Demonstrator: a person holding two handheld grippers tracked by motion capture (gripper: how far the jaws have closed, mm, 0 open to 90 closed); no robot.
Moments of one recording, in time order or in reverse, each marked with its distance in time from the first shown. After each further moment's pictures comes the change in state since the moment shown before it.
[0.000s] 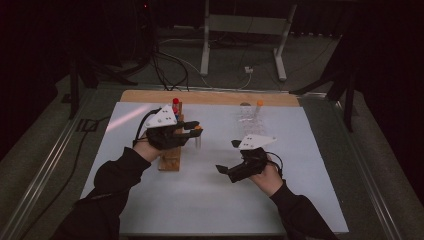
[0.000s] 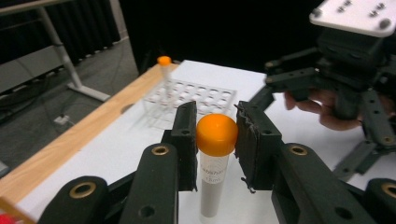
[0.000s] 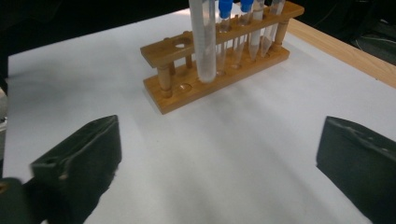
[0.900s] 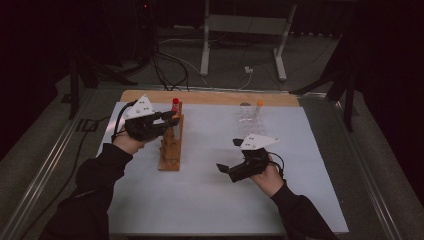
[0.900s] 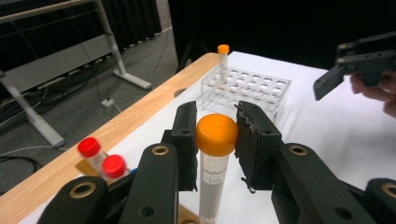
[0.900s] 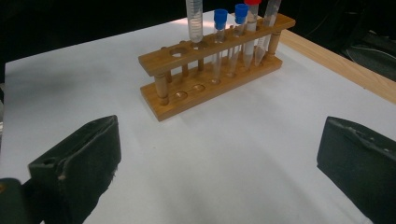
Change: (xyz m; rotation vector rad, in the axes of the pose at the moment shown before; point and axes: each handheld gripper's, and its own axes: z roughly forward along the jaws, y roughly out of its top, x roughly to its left) left arm 0.034 -0.015 -0.033 0.031 0.146 -0.047; right arm 0.002 0.002 -0.004 -0.026 -0.023 -0.013
